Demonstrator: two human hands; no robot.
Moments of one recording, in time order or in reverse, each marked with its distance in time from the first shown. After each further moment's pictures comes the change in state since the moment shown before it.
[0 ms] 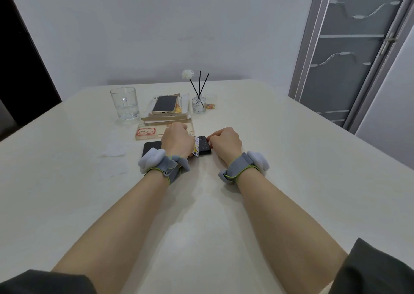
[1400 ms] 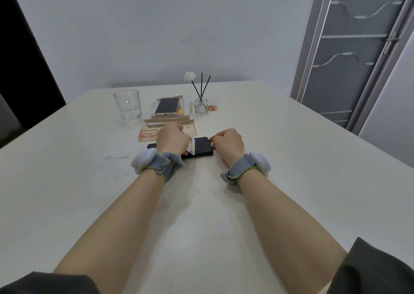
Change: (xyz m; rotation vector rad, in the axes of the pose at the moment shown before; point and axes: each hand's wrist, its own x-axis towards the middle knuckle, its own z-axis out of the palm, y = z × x) left_hand 0.009 -0.007 -0.014 -0.115 -0.047 -0.078; right_hand 0.003 0.002 0.003 0.075 0.024 0.016
